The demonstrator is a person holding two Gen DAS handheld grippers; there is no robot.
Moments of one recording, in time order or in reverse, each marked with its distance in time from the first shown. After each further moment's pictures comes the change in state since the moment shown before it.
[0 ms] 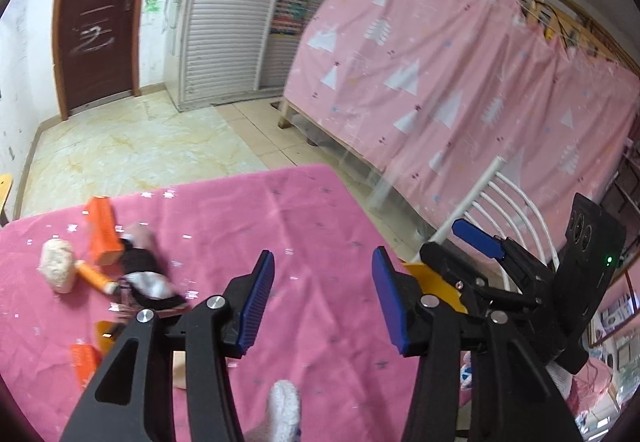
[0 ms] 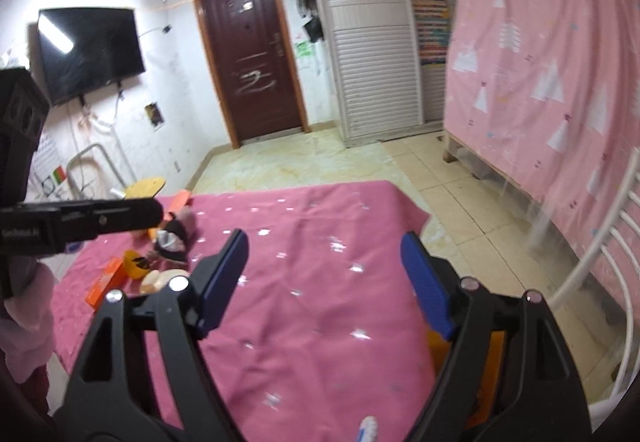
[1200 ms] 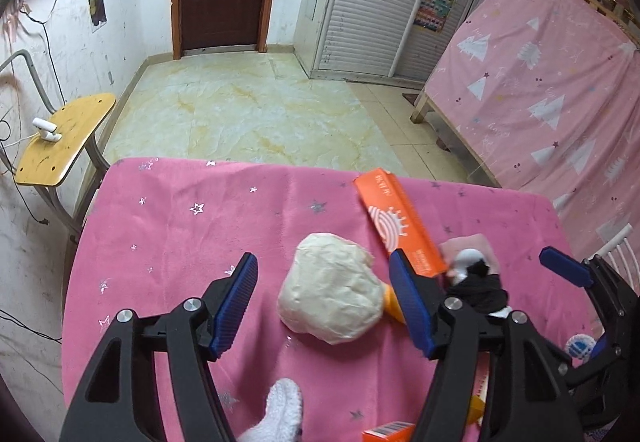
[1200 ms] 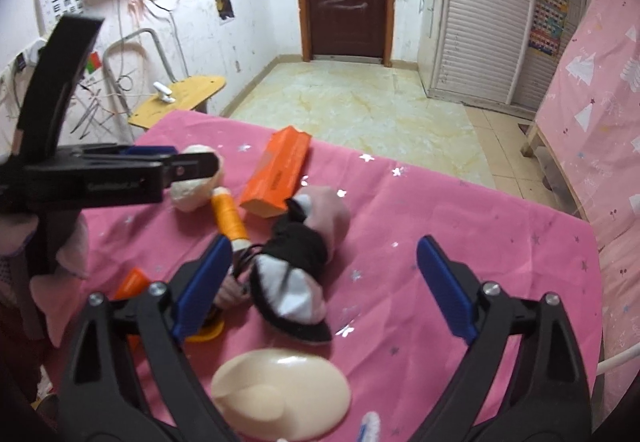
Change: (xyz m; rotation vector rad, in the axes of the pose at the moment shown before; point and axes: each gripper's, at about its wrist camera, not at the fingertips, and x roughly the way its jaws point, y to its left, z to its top) left arm 0.023 0.258 -0.007 -0.268 0.065 0.333; right arm 0.171 0.180 0.015 -0.277 0.294 0.150
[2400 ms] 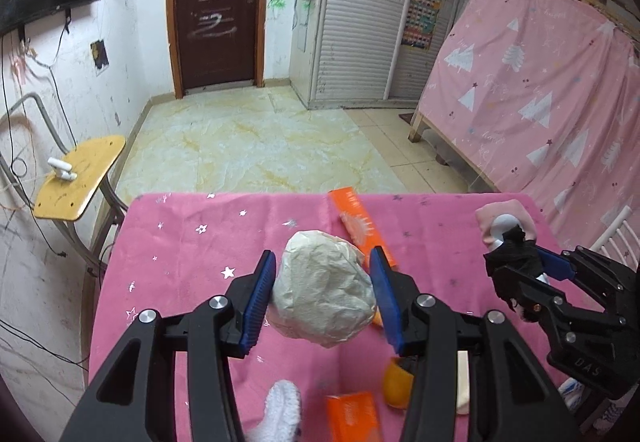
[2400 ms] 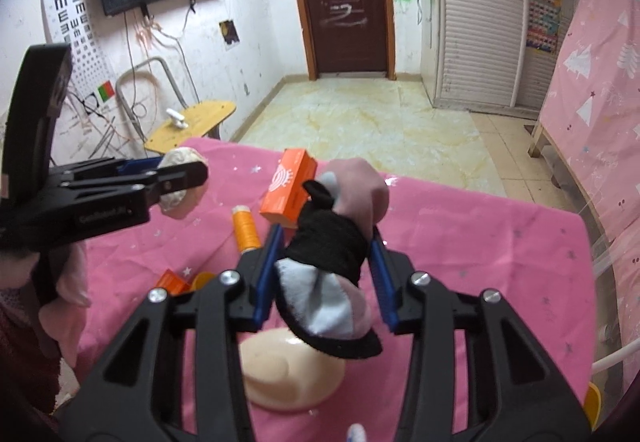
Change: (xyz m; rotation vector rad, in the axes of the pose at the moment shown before) left arm -0.065 -0.047 -0.018 0.092 -0.125 0.044; right arm -0.050 -0.015 -0.007 0.058 -0.080 0.058
